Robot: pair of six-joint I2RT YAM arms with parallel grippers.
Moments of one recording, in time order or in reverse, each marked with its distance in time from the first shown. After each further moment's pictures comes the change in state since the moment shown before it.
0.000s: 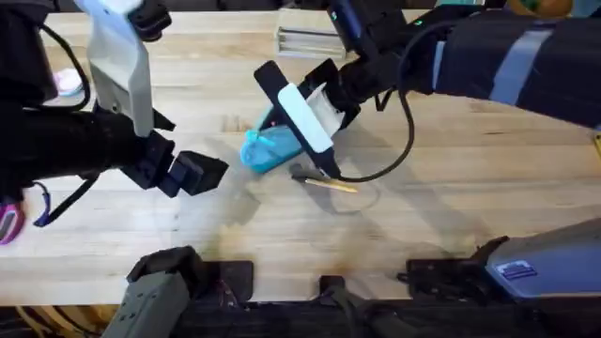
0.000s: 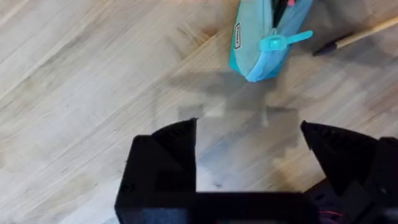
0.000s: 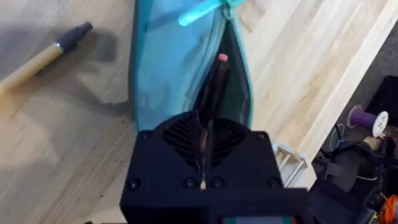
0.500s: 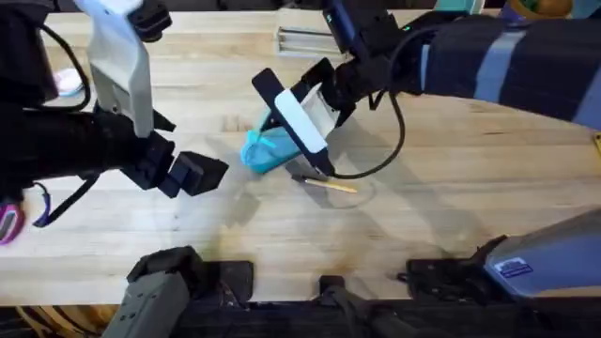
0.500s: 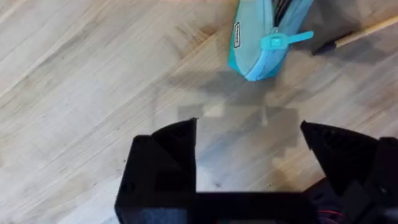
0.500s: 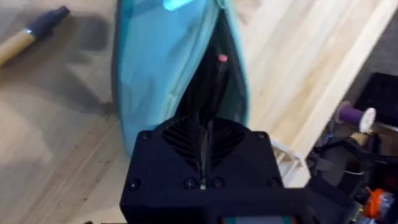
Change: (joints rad) left arm 0.000 0.000 0.000 -0.004 0.000 0.000; right arm 0.000 0.045 0.000 0.070 0.029 -0.028
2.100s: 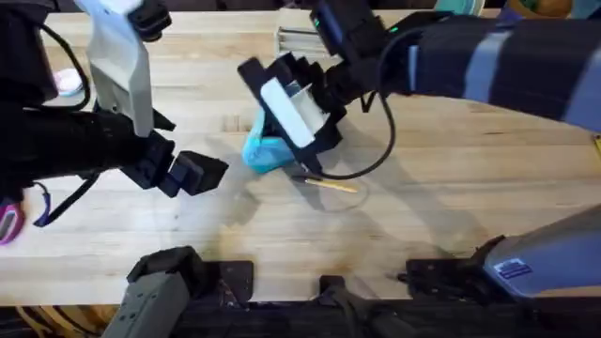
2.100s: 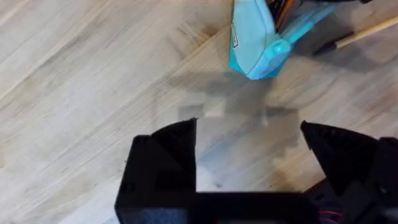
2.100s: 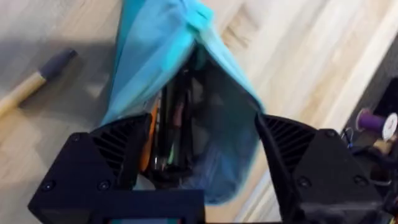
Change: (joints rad) left arm 0.000 0.000 0.000 0.004 0.000 0.000; right arm 0.035 0.020 0.032 -0.019 -0.048 0.139
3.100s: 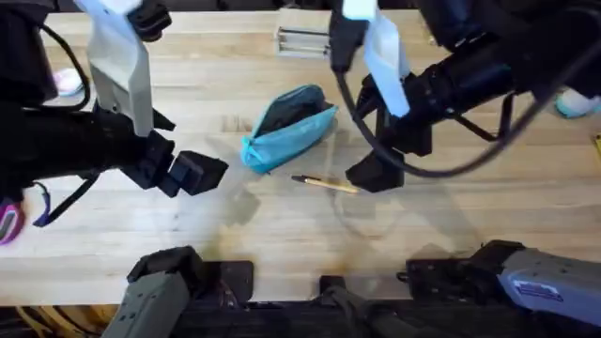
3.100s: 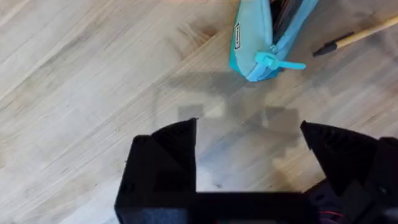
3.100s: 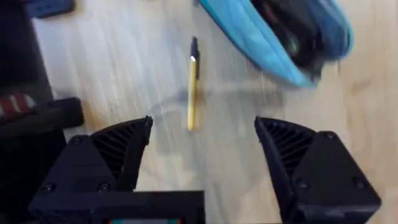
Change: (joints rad) left arm 0.000 0.000 0.000 0.001 0.000 0.000; right arm -0.070 -0.425 -0.003 -0.616 0.033 0.883
